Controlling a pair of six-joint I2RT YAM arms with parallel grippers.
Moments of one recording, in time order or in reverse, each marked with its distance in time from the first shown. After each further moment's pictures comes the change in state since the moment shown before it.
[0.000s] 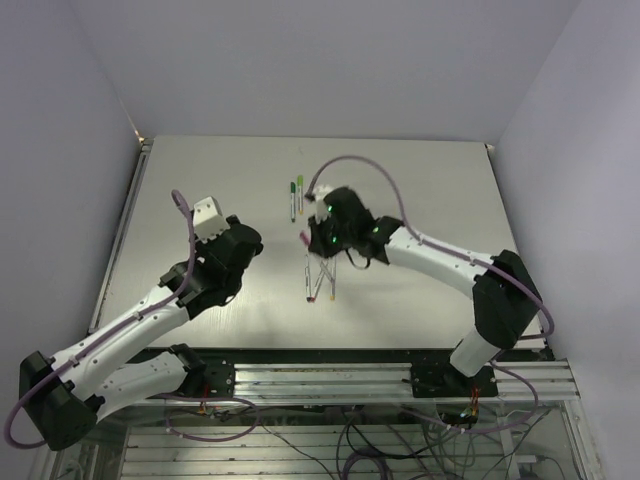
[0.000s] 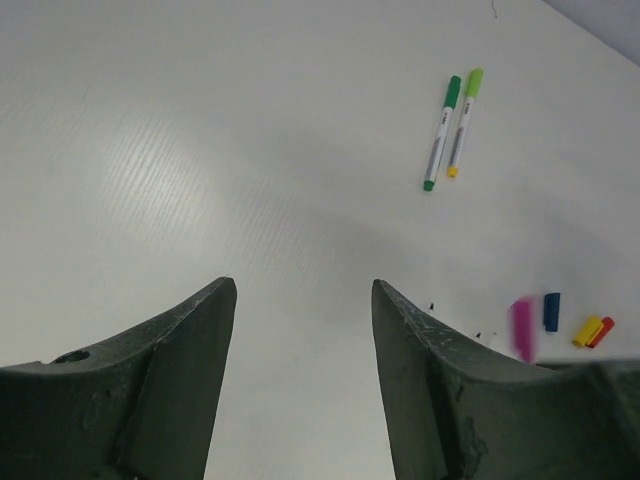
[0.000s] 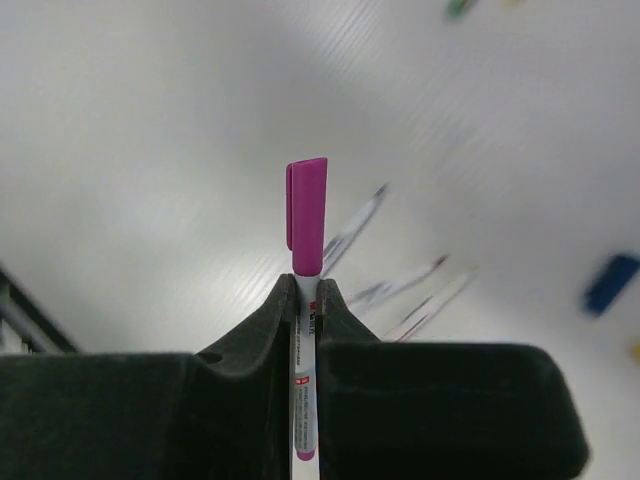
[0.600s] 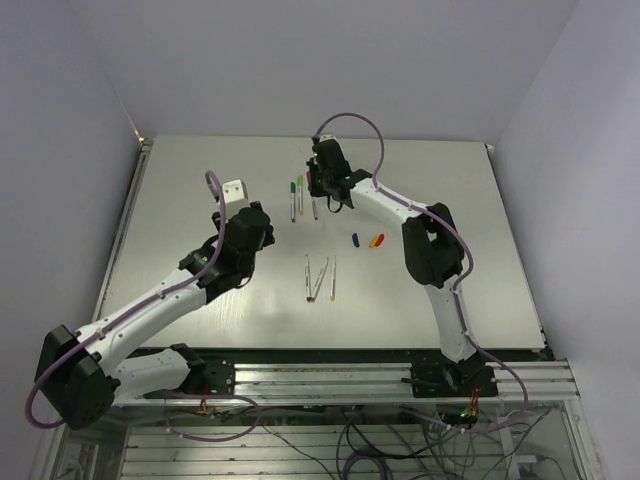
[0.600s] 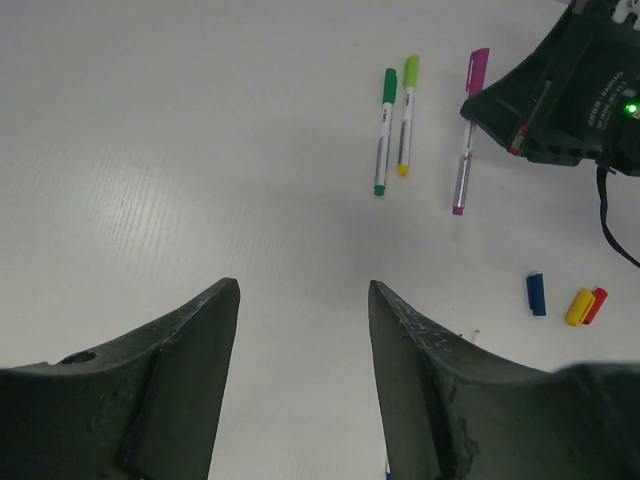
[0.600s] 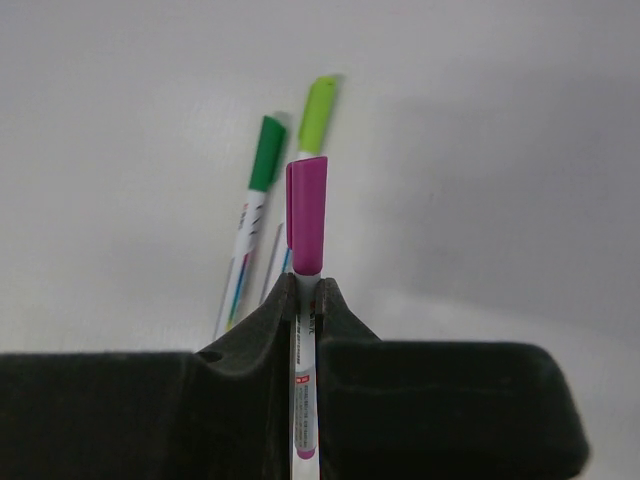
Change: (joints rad) left arm 0.043 0.156 0.032 0.271 0.116 0.279; right arm -0.255 0.626 0.705 0.054 0.232 0.145
